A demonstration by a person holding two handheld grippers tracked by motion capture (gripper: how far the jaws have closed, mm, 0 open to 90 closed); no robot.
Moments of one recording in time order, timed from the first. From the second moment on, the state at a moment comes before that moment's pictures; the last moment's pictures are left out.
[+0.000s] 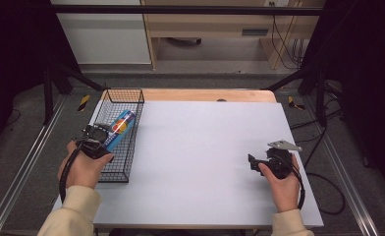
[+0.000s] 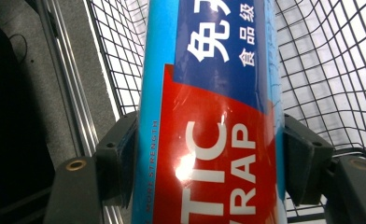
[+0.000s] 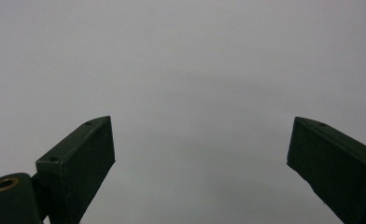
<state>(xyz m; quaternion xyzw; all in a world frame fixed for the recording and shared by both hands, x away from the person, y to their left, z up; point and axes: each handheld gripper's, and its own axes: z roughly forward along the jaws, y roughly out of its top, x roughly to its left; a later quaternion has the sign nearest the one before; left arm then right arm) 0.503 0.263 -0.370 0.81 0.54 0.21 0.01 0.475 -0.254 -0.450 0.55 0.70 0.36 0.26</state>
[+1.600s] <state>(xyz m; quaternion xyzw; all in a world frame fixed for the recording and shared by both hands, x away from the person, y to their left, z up) 0.509 0.262 -0.371 0.82 0.54 0.21 0.01 0.476 -0.252 -0.451 0.55 0.71 0.36 0.25</state>
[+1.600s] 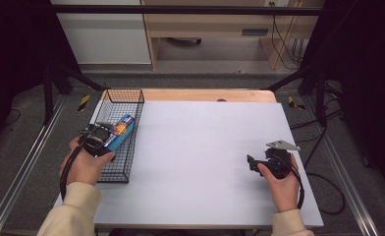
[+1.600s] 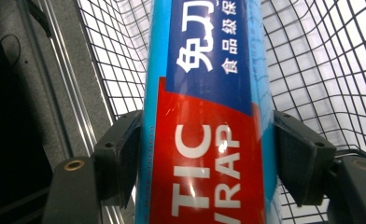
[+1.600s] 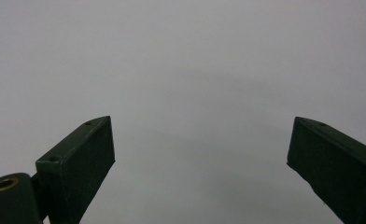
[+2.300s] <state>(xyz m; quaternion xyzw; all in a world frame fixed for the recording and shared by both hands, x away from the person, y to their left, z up) 0.498 0.271 -0.360 0.81 0.53 0.23 0.06 0.475 -0.251 -0.451 0.55 0.71 0.36 0.25</state>
